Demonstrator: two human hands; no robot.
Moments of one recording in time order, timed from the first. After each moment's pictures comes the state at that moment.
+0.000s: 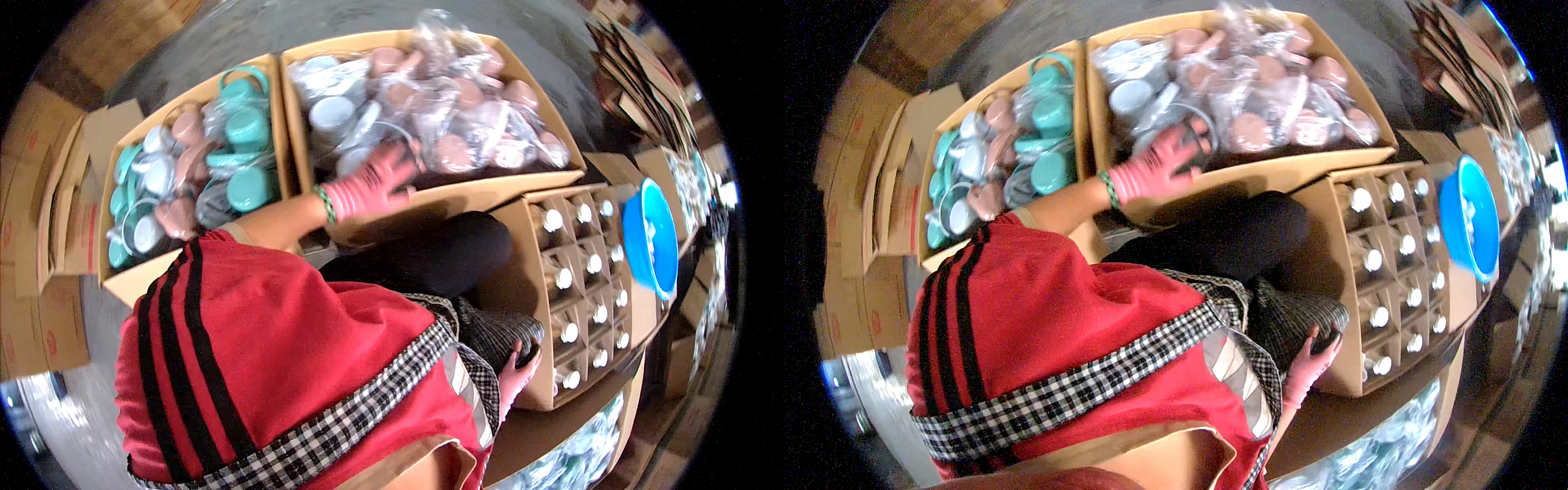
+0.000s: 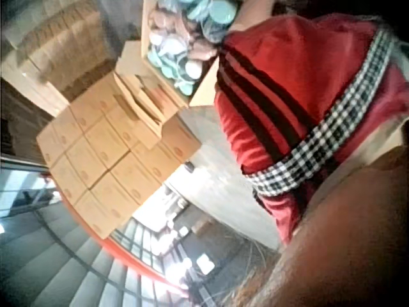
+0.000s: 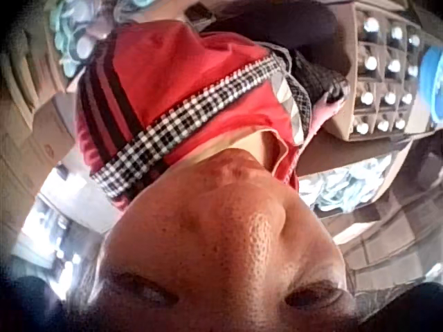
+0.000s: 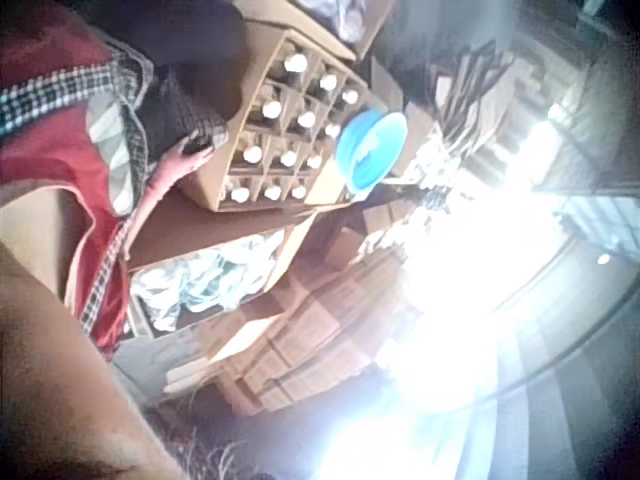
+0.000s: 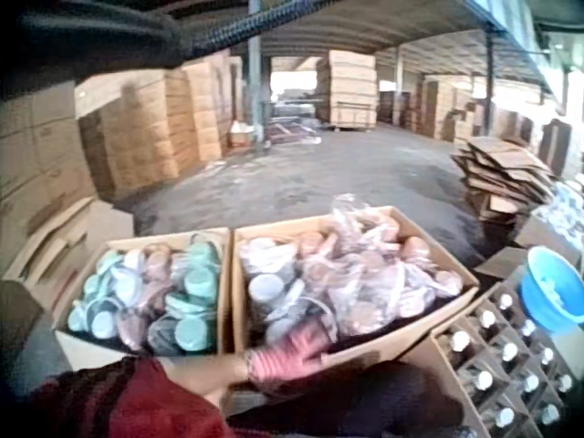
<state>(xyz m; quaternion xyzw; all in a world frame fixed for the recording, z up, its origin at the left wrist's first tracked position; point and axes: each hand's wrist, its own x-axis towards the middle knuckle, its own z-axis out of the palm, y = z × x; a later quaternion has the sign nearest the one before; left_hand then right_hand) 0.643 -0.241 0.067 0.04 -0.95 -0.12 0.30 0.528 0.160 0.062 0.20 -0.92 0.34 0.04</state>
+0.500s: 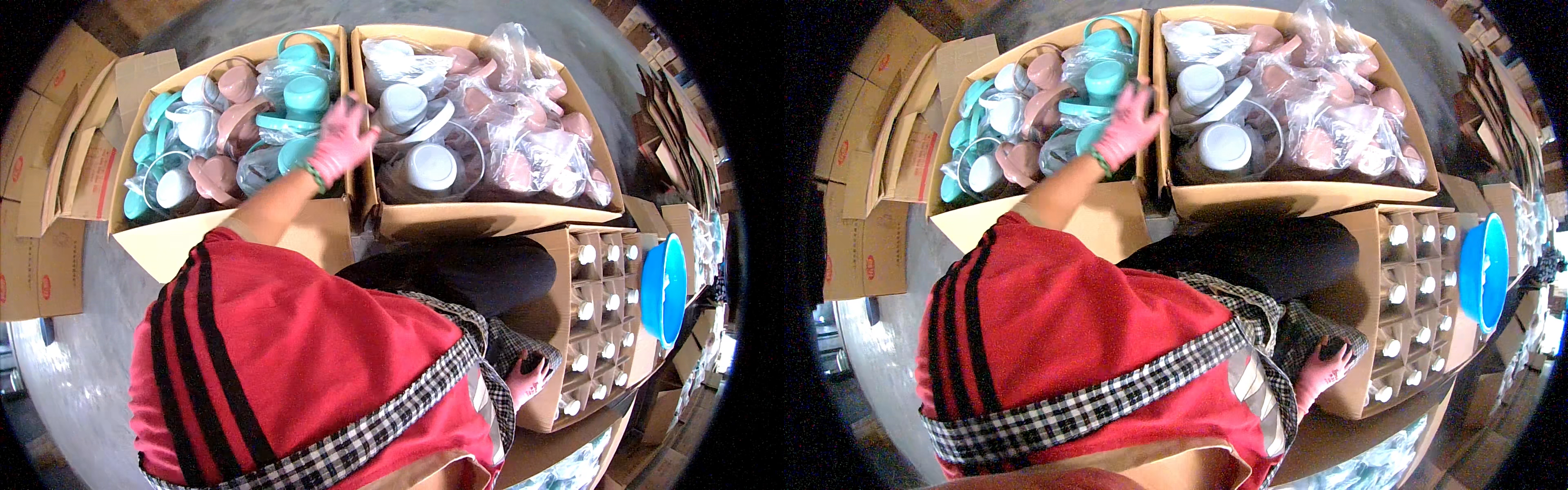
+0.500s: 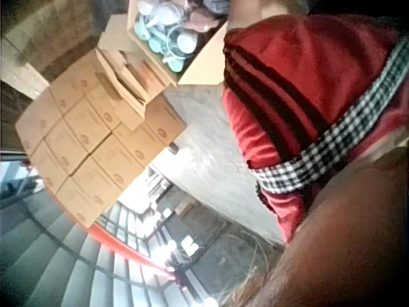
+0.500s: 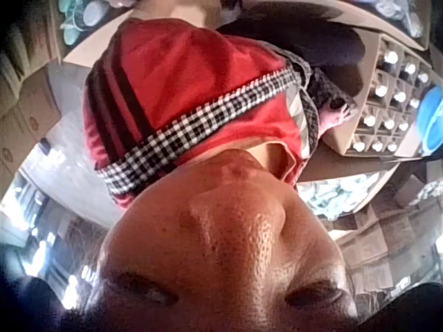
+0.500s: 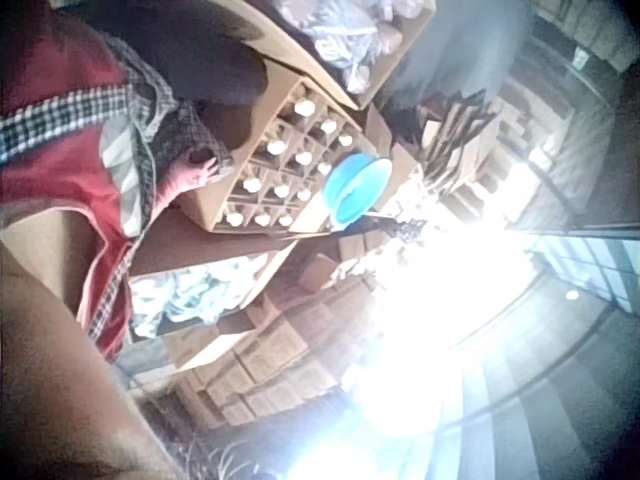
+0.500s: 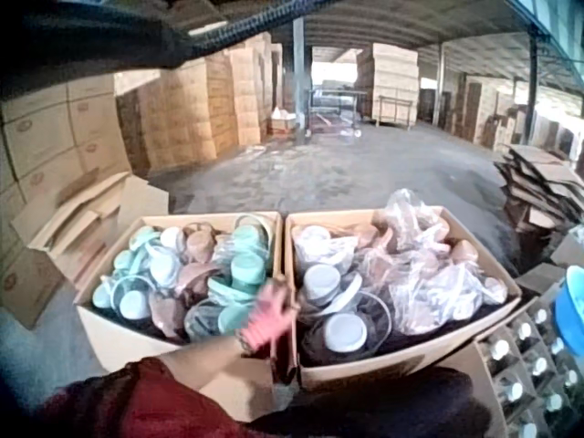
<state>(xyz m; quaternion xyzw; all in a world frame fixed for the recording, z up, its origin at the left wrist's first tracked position) 0.759 -0.322 0.034 0.40 -0.86 -0.10 0.31 0.528 0.148 0.031 0.25 -0.96 0.09 0.10</state>
